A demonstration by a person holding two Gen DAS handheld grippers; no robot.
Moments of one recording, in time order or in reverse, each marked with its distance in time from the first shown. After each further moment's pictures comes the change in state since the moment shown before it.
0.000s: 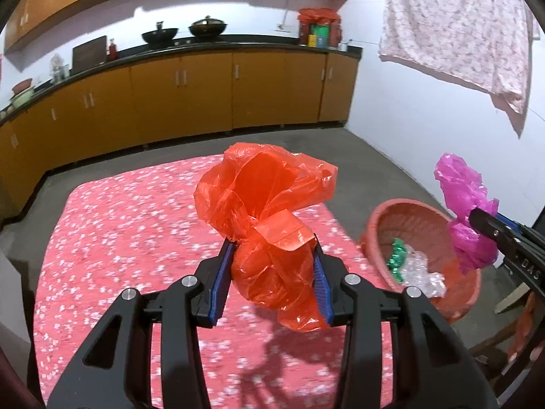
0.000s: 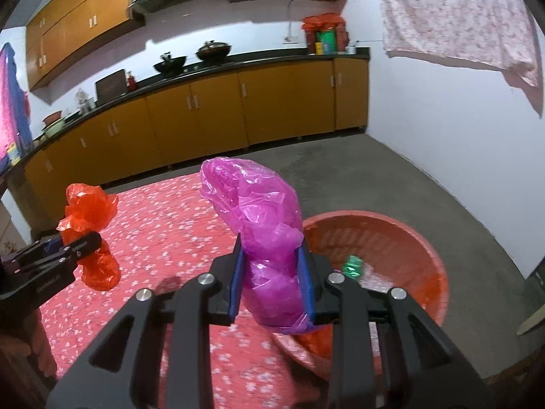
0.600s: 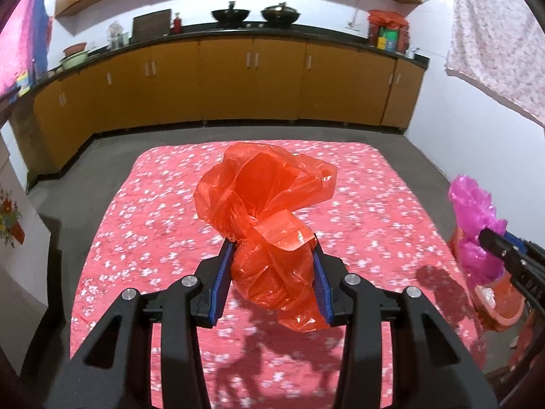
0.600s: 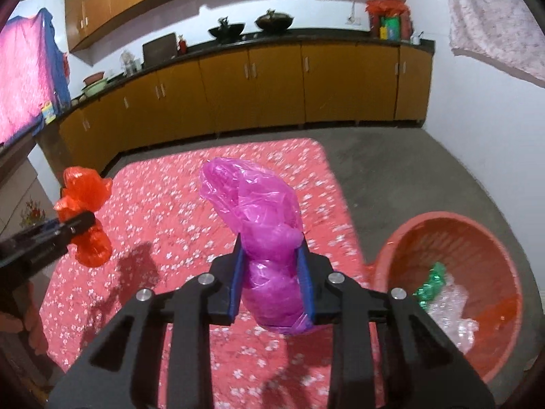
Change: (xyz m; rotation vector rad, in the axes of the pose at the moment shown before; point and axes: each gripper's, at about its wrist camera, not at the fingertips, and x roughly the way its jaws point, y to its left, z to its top) left arm -0.004 0.122 -0.017 -0.153 0.033 0.189; right arm 0.065 0.107 -0.004 -0.136 0.098 0.183
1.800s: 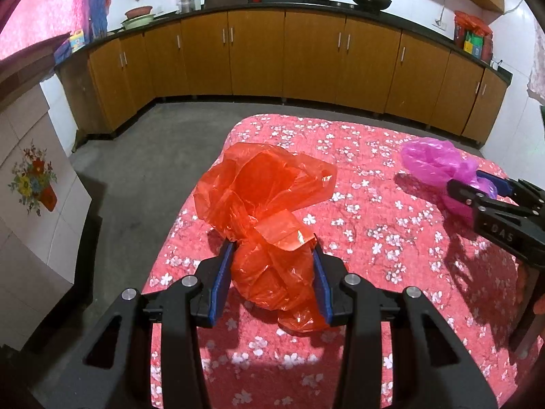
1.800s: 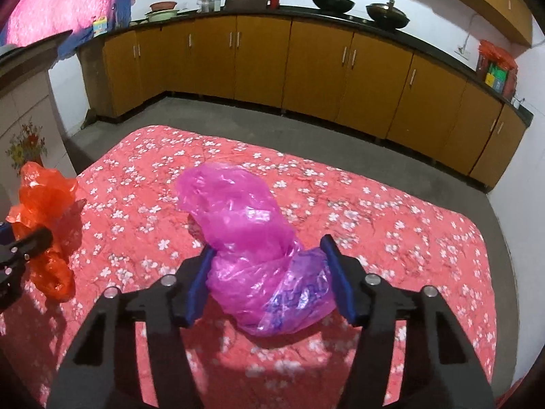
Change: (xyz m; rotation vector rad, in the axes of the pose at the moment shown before) left arm 0.100 0.150 0.008 -0.170 0.083 0.265; right arm 0.251 0.182 0.069 -0.375 0.095 0.132
